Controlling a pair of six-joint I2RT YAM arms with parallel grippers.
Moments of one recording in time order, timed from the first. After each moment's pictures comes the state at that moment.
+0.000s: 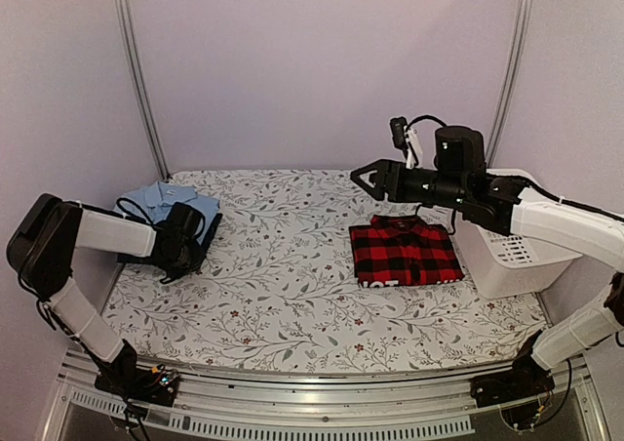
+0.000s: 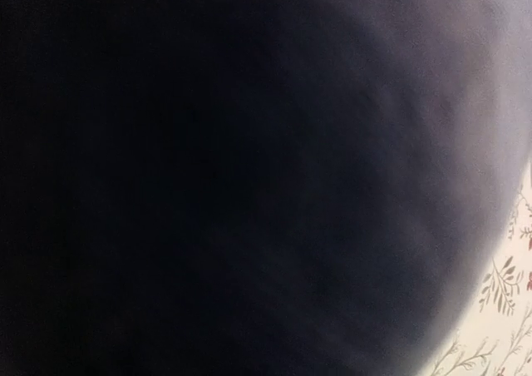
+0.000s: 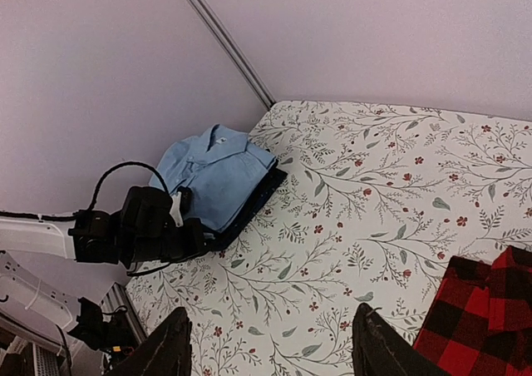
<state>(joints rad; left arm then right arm) -0.34 1.60 0.71 -0.18 -0.37 -0.97 0.73 1.38 1.12 0.01 -0.19 0.50</state>
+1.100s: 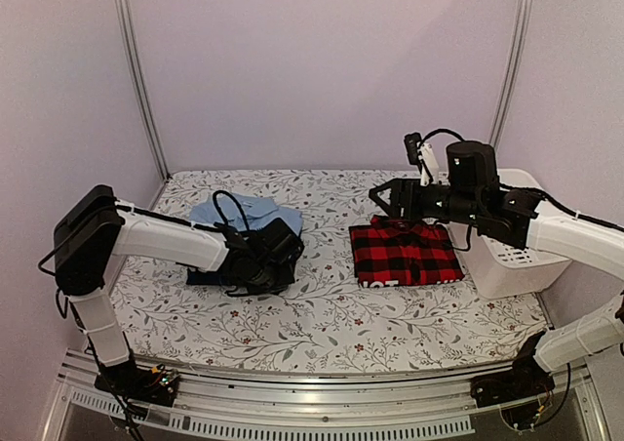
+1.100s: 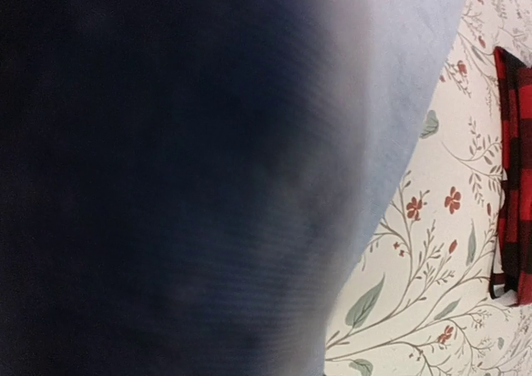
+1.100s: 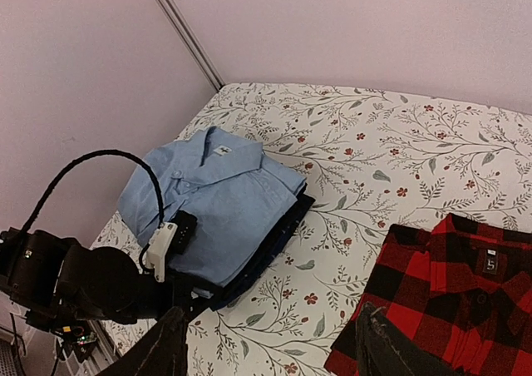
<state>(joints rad) -0.93 1.81 1.04 -0.35 -0.32 -1.11 0.73 1.27 1.01 -0.10 -0.06 0.41</state>
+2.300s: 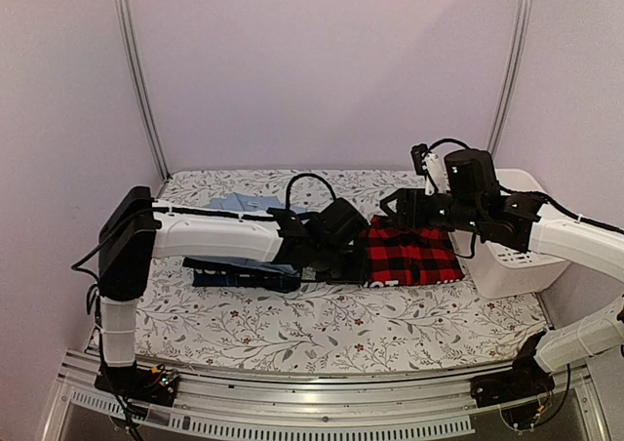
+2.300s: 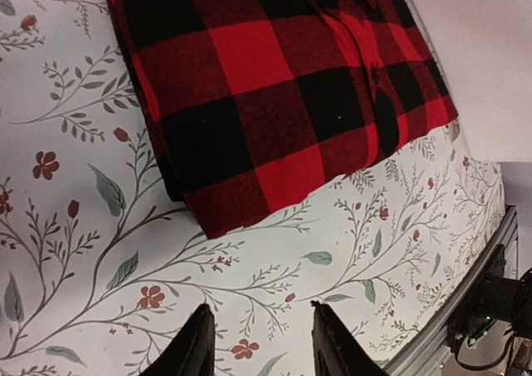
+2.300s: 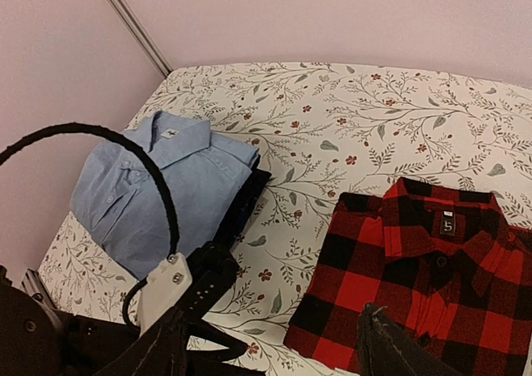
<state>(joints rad) -1.09 2.03 1.55 -0.40 -0.05 -0.82 0.73 1.25 0.98 -0.20 0.06 0.42</state>
